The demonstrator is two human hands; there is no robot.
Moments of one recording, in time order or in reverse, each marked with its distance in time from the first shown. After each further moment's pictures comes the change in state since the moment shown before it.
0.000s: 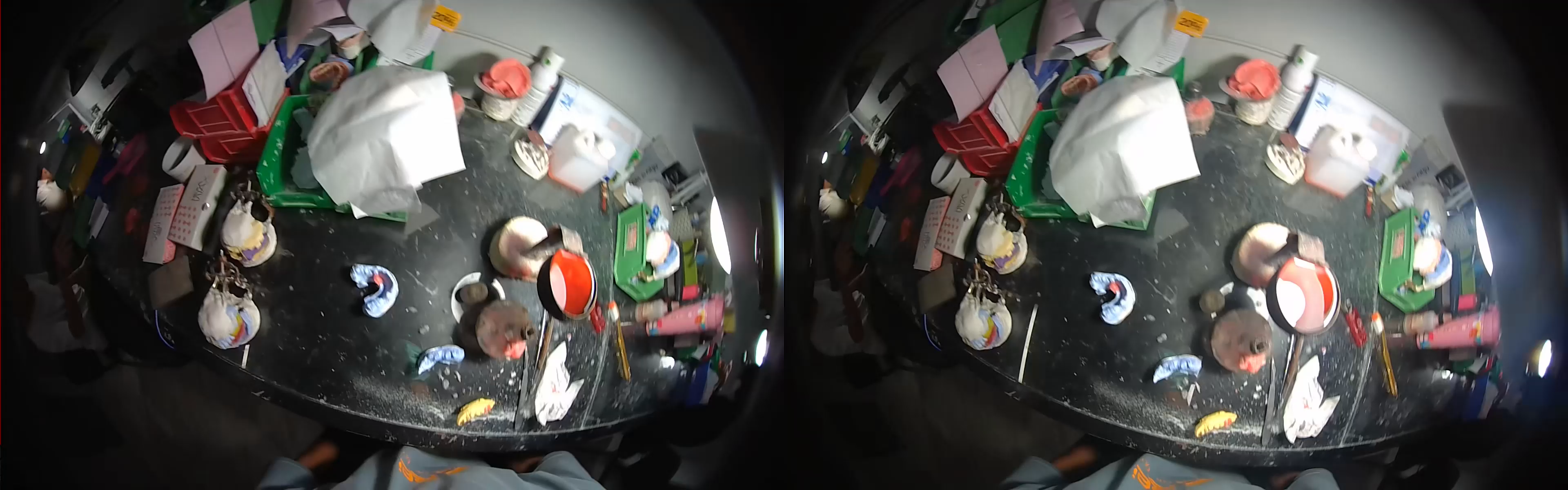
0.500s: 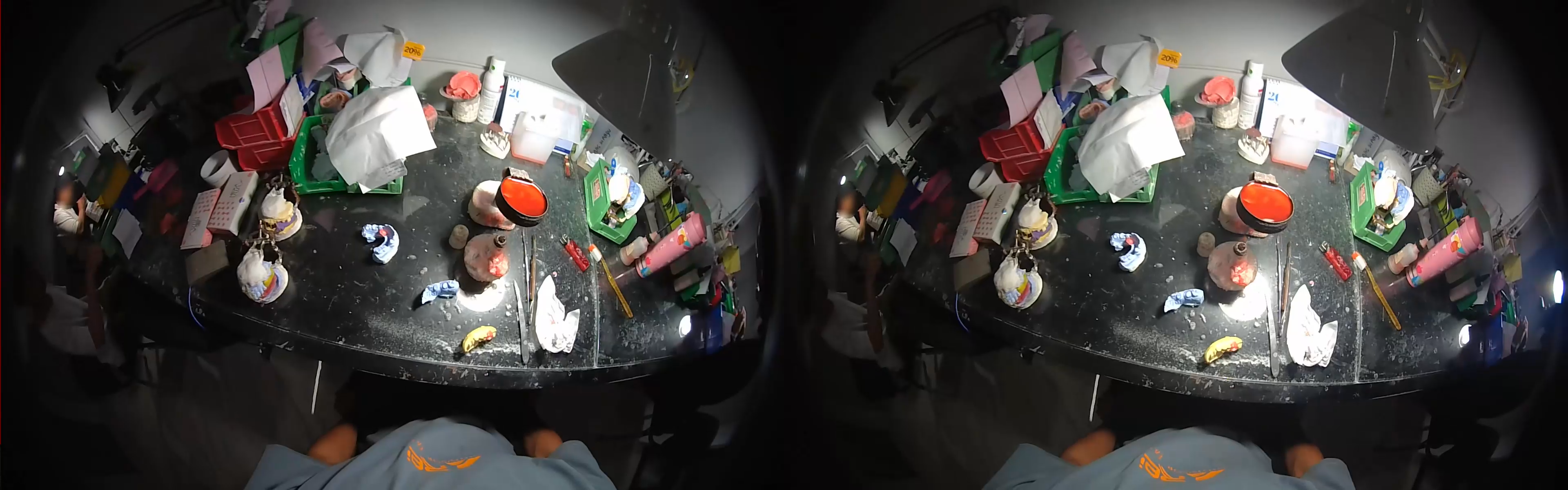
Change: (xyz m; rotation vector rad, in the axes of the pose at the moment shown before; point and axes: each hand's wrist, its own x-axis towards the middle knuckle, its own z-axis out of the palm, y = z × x) left_hand 0.033 0.001 0.006 -0.011 0.059 0.104; right_hand -0.007 0.013 0.050 0.149 0.041 -0.038
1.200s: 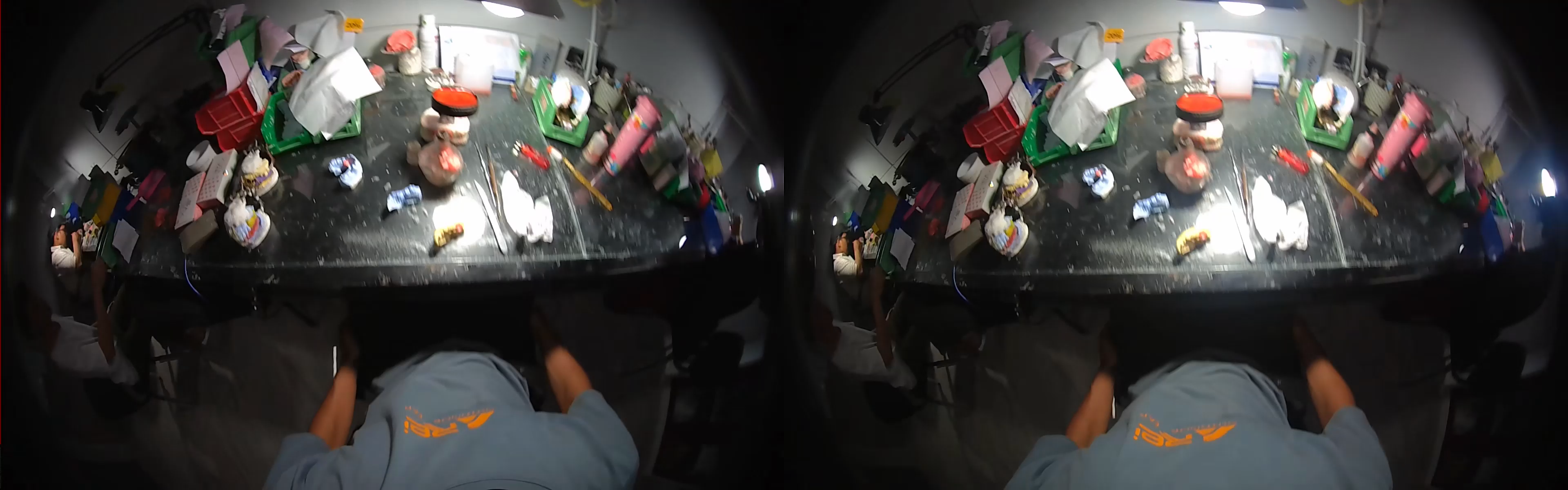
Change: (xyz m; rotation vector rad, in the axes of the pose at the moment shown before) left_hand 0.110 -0.023 0.042 -0.597 0.092 0.925; right_hand 0.039 -0.077 0.049 0.515 0.044 -0.413
